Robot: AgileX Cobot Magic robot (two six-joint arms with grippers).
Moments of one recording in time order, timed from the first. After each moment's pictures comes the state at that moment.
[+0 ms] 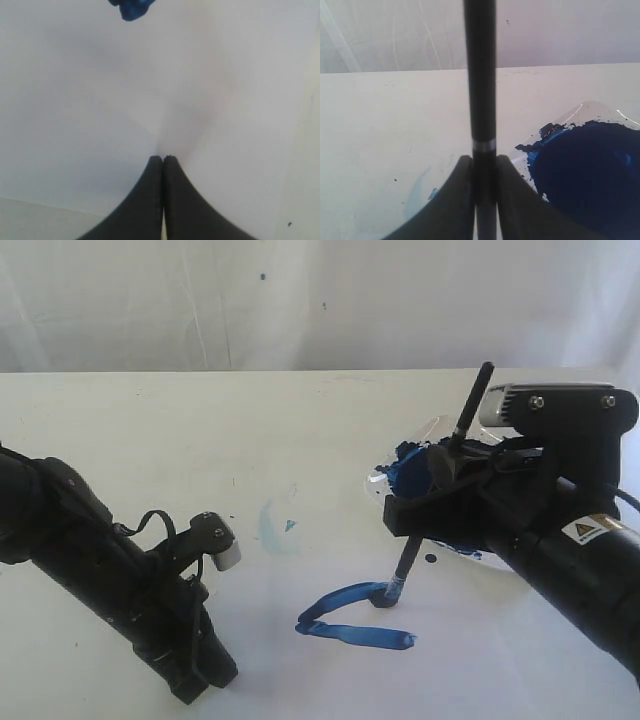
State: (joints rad) left arm -0.48 1.78 -0.78 -0.96 0.71 1.36; right arm 1.00 1.20 -0.43 0.97 -0.63 -0.58
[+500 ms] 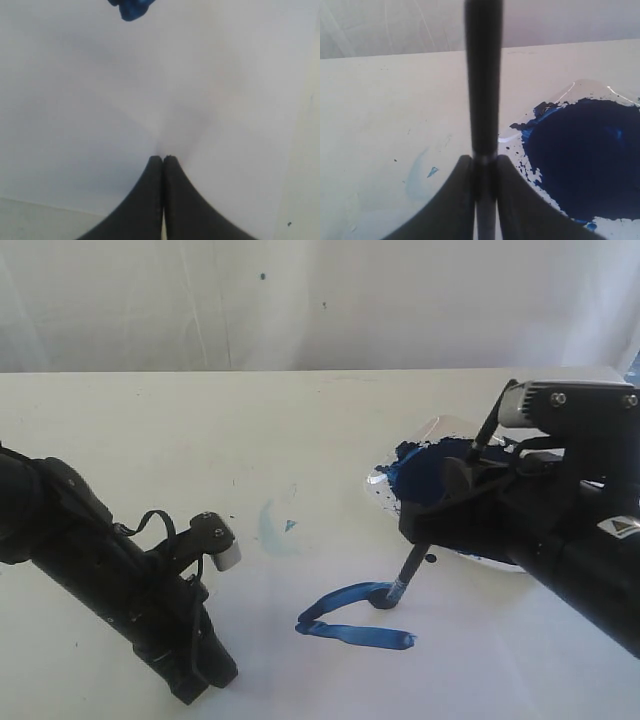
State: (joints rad) left arm -0.48 1.78 -0.78 -0.96 0.72 1.36; right arm 1.00 1.11 -0.44 1.19 -0.54 -0.78
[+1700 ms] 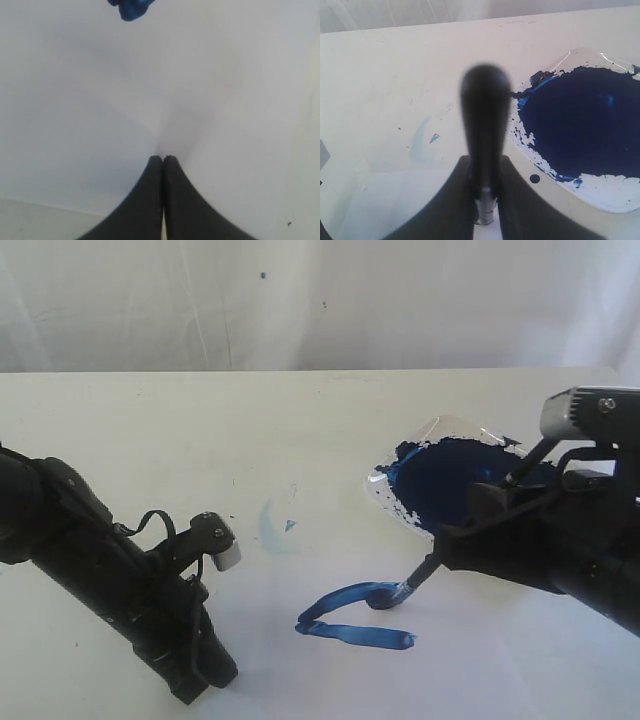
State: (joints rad) left arm -0.48 1.78 -0.78 -0.96 0.72 1.36; right arm 1.00 0.96 -0.44 1.66 -0.44 -1.24
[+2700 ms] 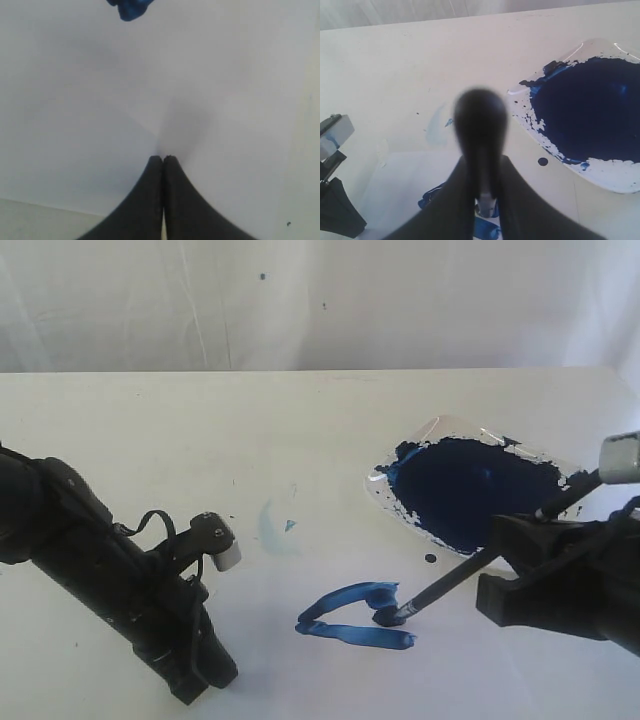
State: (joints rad) left arm -0.48 1.78 -0.78 -0.96 0.72 1.36; right arm 1.00 0.79 -0.34 1.75 -0.36 -1.35
